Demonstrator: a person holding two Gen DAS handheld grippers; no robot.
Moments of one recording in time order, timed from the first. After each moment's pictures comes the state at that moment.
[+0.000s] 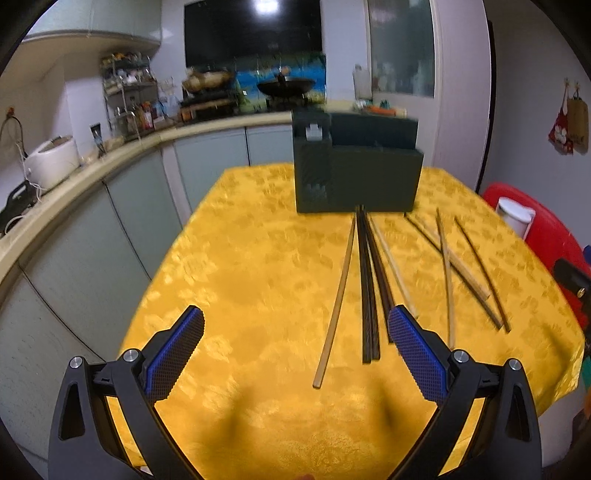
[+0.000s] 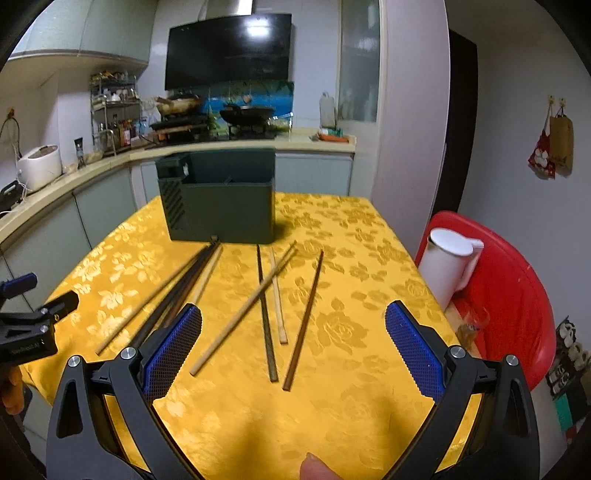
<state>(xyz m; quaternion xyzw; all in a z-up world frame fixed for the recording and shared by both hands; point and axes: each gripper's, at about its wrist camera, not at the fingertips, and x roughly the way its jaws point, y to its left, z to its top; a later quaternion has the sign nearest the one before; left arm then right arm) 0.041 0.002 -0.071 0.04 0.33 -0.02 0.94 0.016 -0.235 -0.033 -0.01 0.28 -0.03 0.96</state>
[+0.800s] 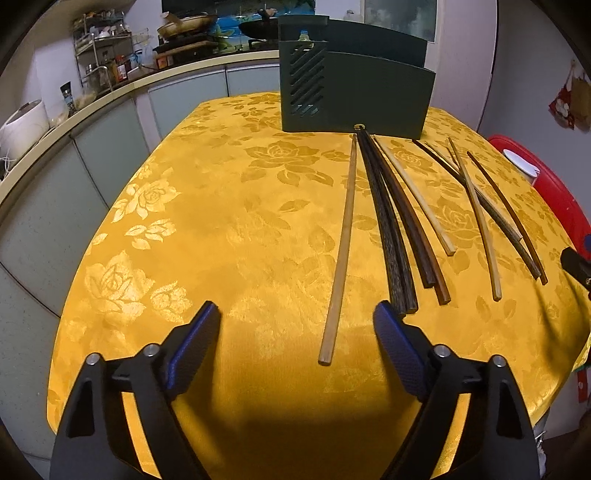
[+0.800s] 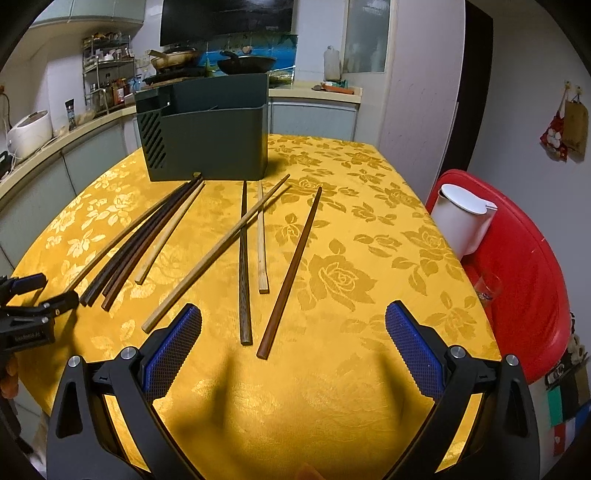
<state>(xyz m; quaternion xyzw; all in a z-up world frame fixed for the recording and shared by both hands) 0.075 0.005 -0.139 0.04 0.42 -0.05 0.90 0.046 -0.243 -0.093 -0.02 0.36 -0.02 0.93</state>
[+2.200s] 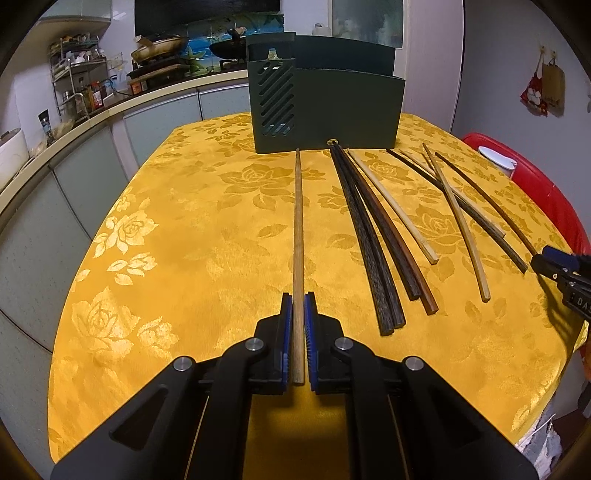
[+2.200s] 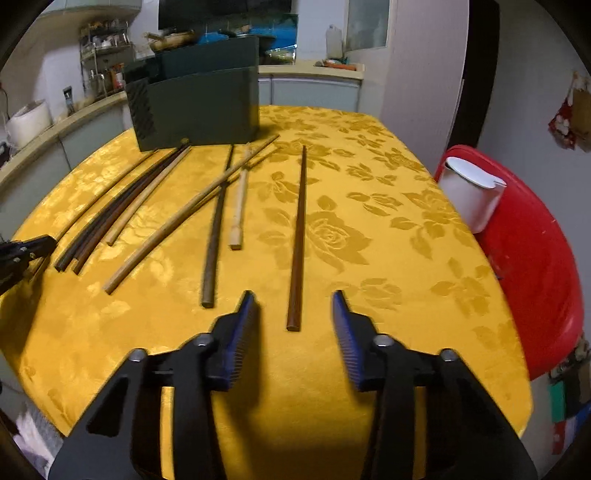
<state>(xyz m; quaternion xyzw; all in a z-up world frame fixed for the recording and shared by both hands) 0.079 0.002 -0.137 0.06 0.39 -0.11 0.91 0.048 -0.268 -0.129 0.00 0.38 0.00 0.92</state>
